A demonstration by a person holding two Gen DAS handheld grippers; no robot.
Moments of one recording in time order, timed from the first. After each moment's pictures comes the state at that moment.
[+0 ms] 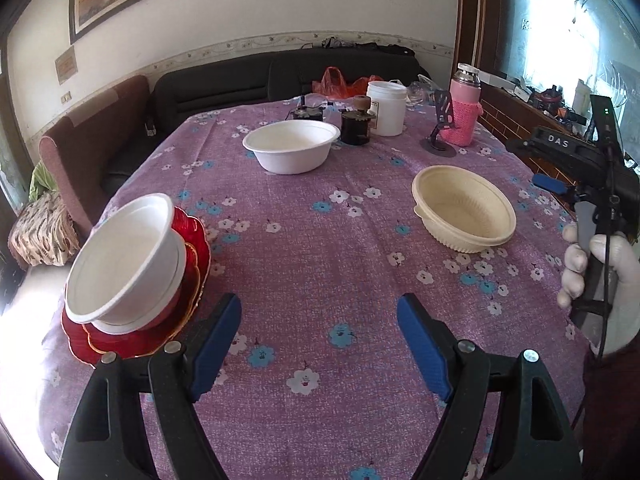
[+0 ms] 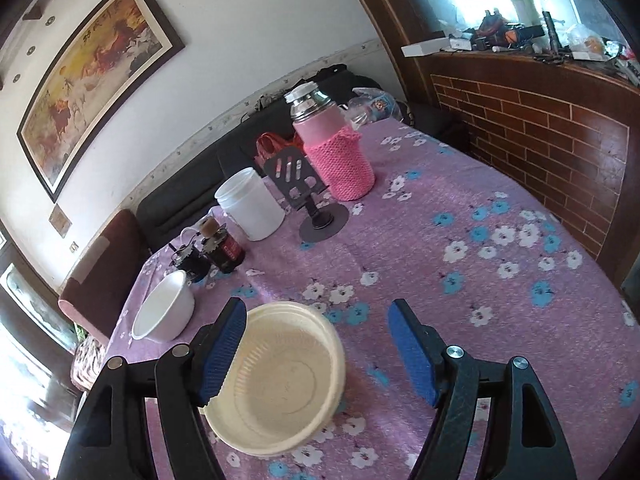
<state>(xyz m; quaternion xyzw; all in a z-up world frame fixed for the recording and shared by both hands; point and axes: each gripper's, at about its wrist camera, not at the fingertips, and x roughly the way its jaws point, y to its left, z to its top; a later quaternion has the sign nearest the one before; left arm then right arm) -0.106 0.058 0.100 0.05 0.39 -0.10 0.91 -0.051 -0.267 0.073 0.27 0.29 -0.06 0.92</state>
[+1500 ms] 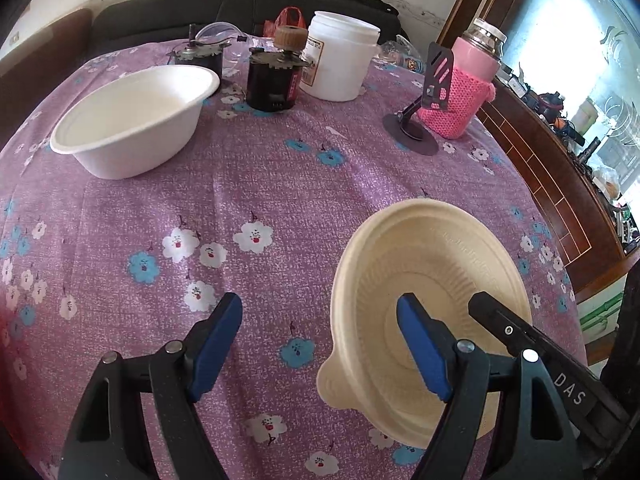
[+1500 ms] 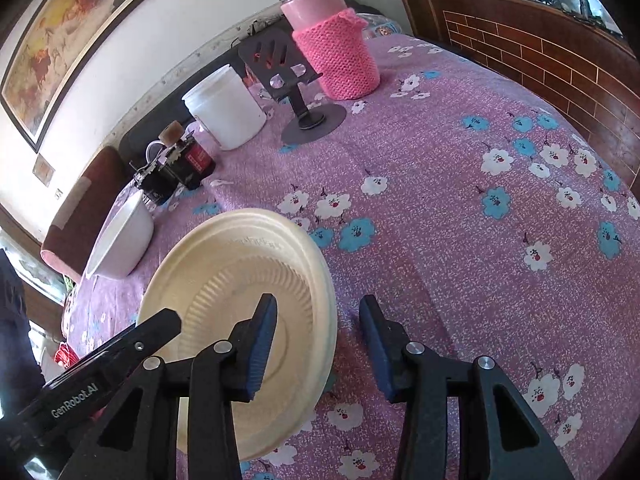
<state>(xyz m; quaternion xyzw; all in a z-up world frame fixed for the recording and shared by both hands) 0.068 -0.063 0.027 -0.04 0.49 -0.18 0.85 -0.013 -0.255 0.000 0.25 0.41 -0.05 0.87</state>
